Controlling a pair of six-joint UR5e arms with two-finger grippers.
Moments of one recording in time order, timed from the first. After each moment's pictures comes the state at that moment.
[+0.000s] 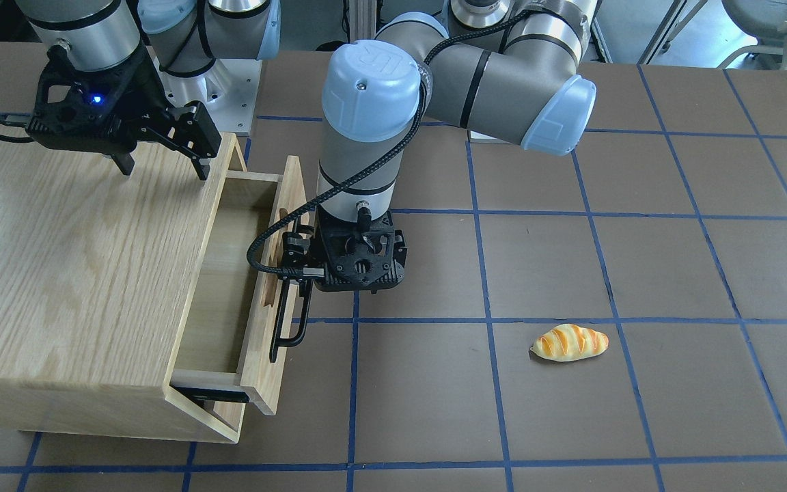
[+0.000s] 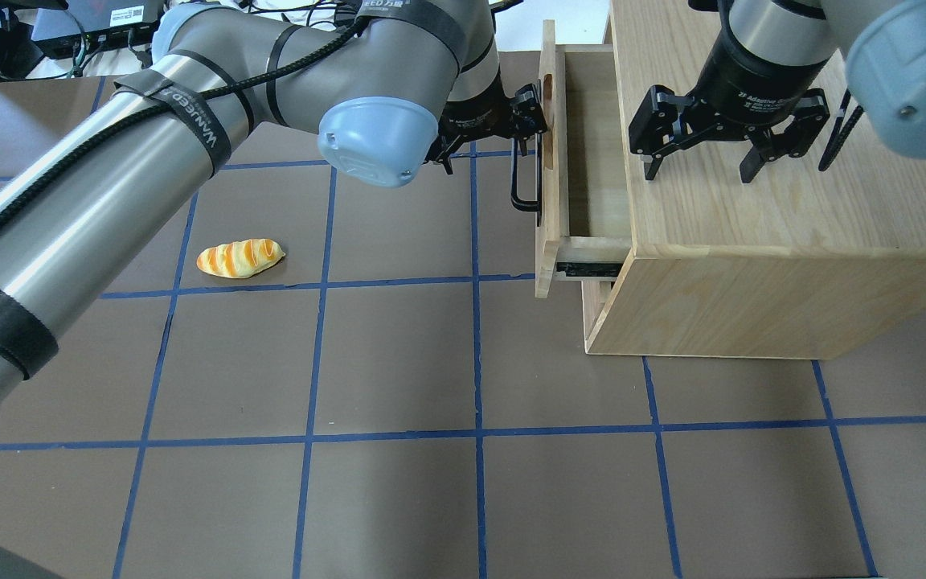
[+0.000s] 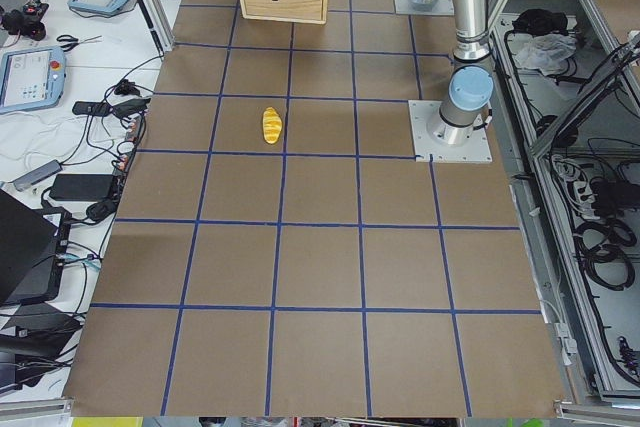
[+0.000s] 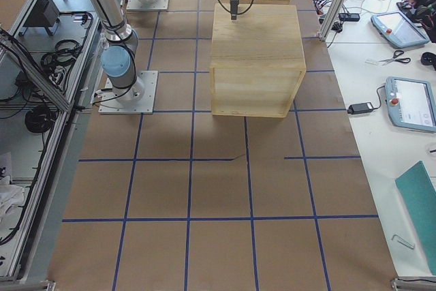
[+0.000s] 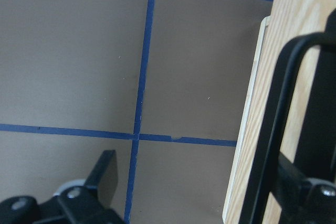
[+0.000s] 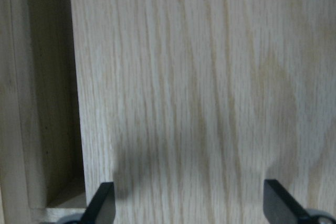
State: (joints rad) left arm -1.94 -1.99 -1.36 -1.18 1.51 -0.53; right arm 1.59 -1.58 1.57 -1.60 -1.55 0.10
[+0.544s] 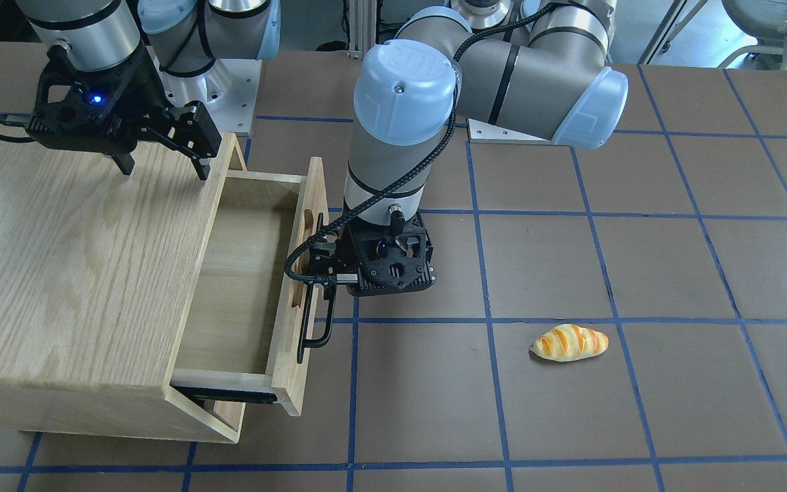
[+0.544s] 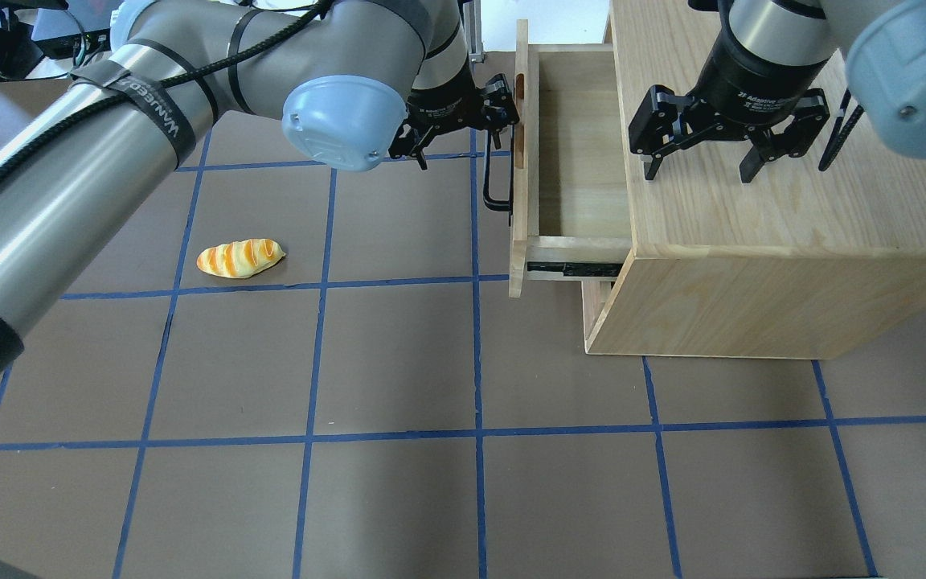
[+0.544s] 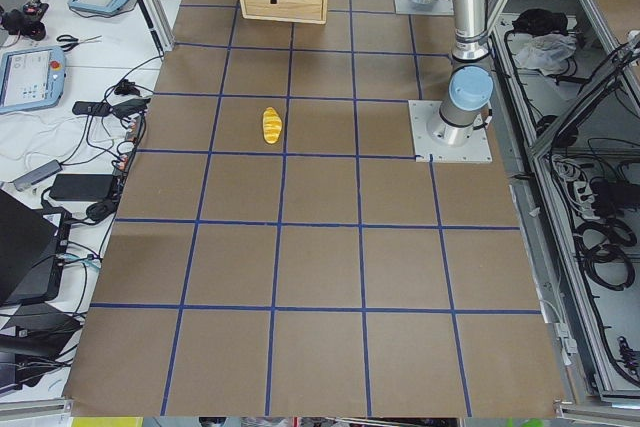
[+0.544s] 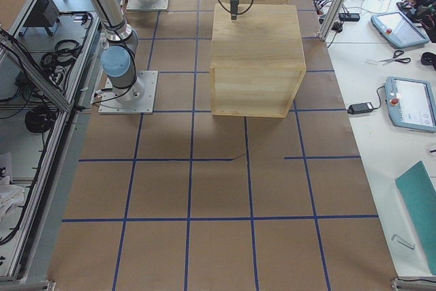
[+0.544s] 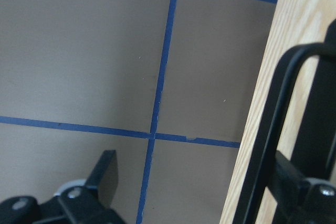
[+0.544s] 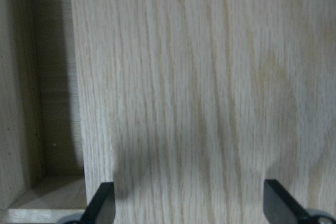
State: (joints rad) left arm -1.89 -1.96 -1.36 -1.22 1.51 -0.53; right arm 1.59 -1.58 1.57 -1.60 -1.55 0.10
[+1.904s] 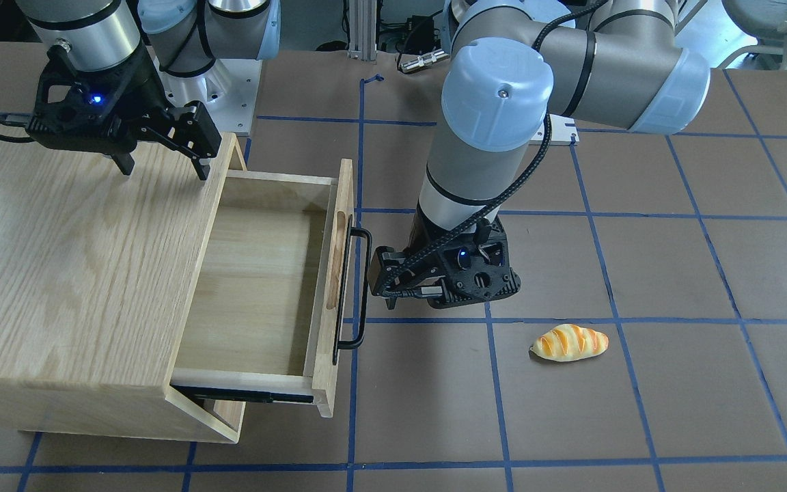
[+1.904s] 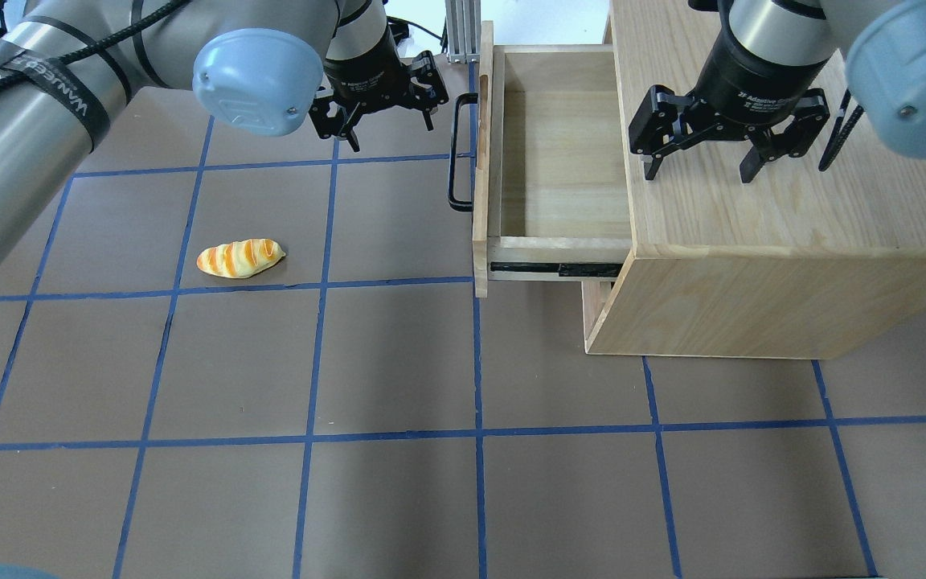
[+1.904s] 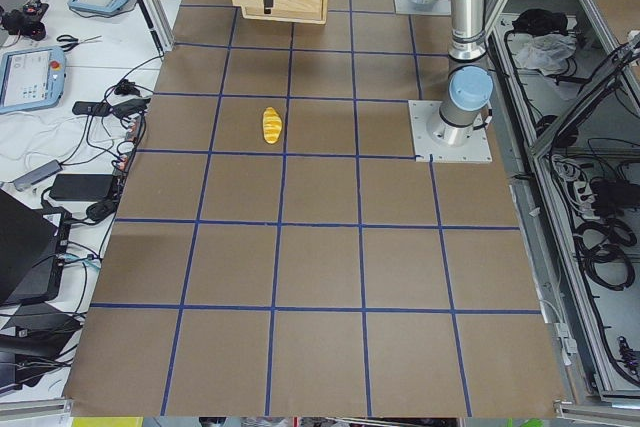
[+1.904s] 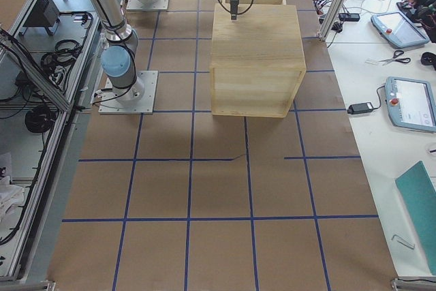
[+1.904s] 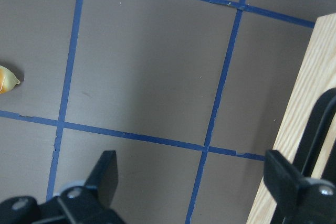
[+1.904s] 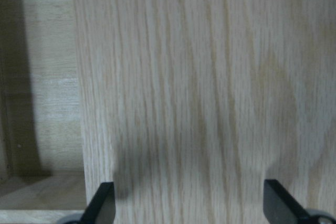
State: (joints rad) left arm -1.79 -1.93 -1.36 -1.29 1.53 -0.45; right arm 1.59 -1.58 1.57 -1.60 -1.55 0.10
